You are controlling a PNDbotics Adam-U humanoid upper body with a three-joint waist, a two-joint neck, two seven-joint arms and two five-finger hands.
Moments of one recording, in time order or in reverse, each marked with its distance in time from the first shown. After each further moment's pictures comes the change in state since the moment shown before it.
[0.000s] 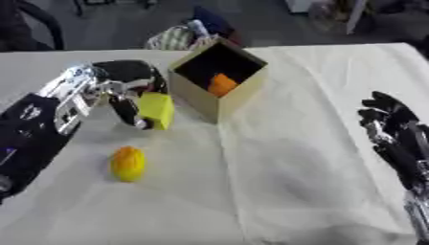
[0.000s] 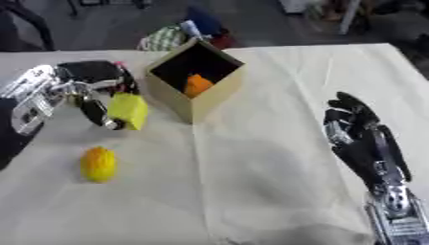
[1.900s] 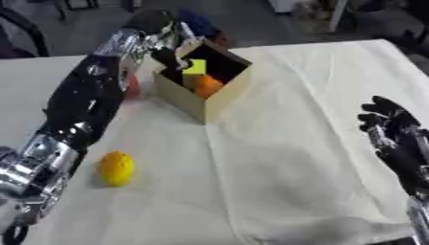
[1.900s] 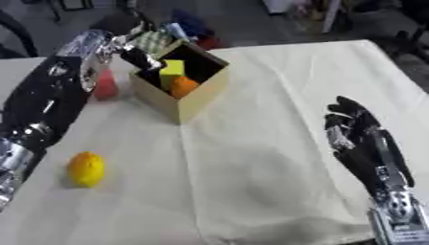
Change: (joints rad) left arm -0.194 -0.206 0.134 0.475 -0.368 0.137 0.190; right arm -0.010 0.010 0.023 0.003 -0.017 0.001 0.022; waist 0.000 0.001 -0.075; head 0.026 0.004
